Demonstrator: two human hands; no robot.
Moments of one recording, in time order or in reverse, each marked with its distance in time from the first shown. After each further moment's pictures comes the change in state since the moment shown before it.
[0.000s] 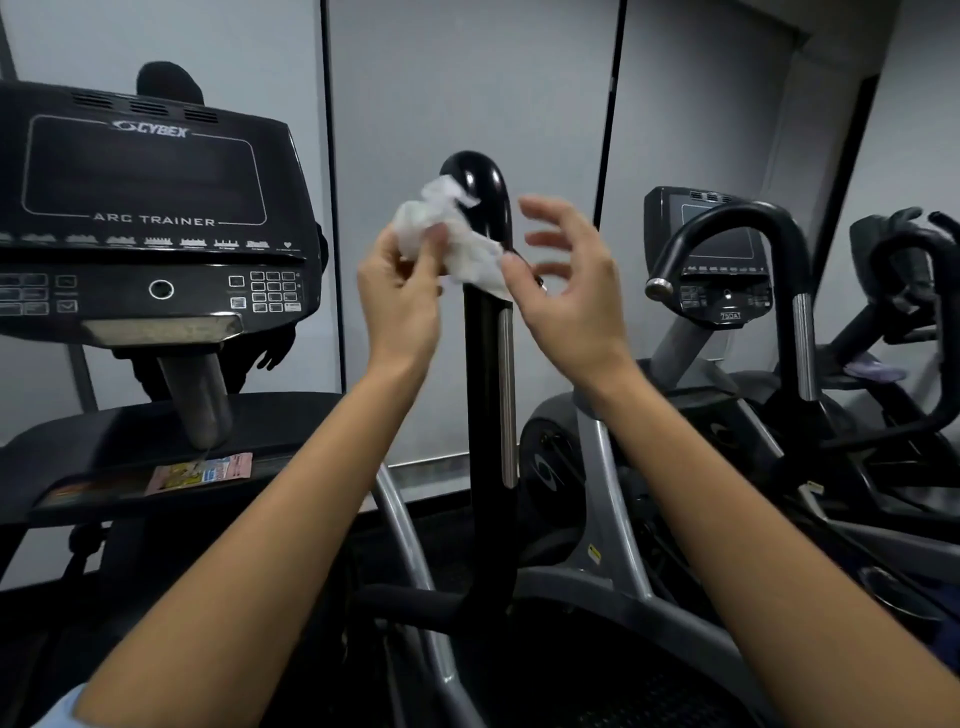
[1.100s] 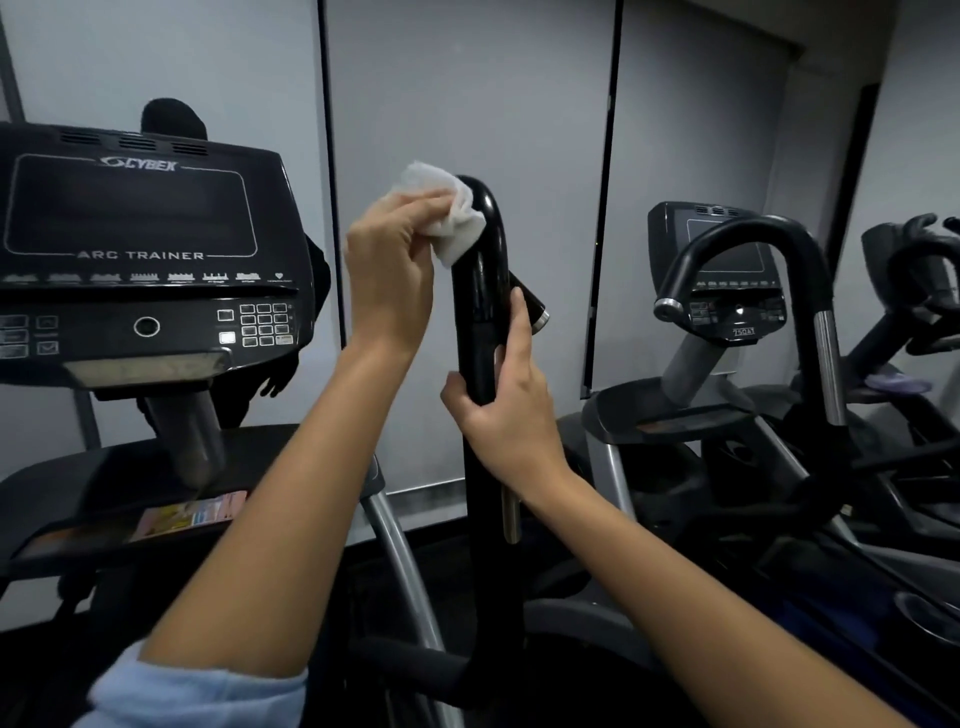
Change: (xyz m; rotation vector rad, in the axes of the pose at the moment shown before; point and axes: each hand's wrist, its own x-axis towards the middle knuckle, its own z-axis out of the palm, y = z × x) left_hand 0.059 -0.015 0.014 0.480 -0.088 0.560; right_hand -0.042 0.040 0.048 -0.148 -0.153 0.226
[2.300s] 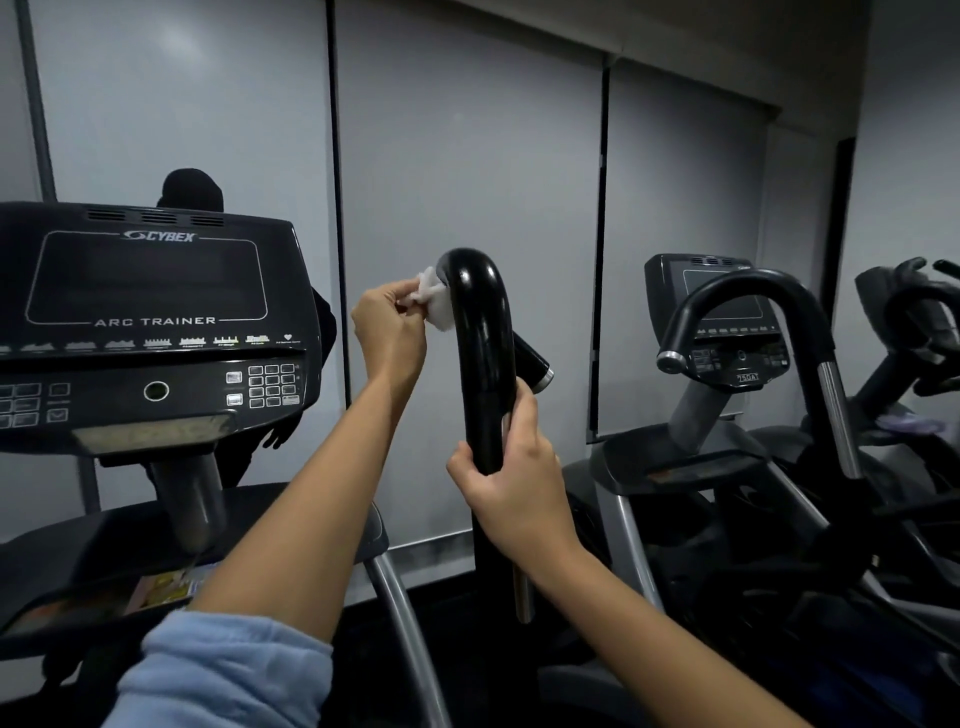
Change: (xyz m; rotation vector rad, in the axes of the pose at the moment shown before) left_hand 0.017 -0.061 0.031 -0.162 -0.034 -0.490; right_hand -0.002 -0.007 -0.003 0.024 0.016 0.007
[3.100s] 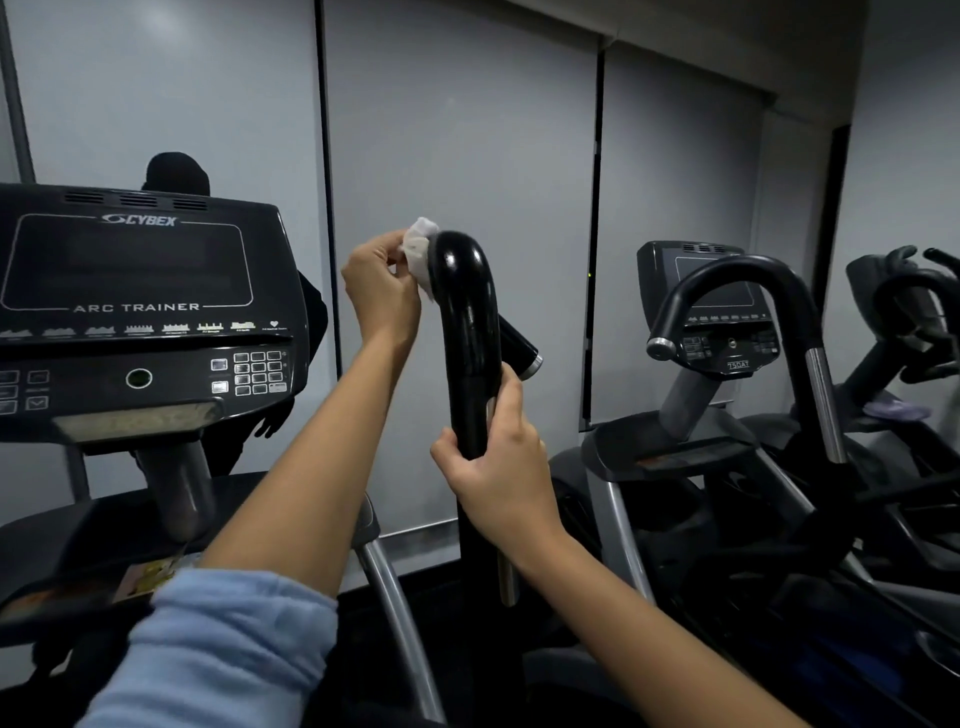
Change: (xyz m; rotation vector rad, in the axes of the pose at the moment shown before) left_hand 0.003 0.030 0.008 0.003 0.081 0.143; right_hand 0.000 0.000 0.002 -0.004 -0.005 0.018
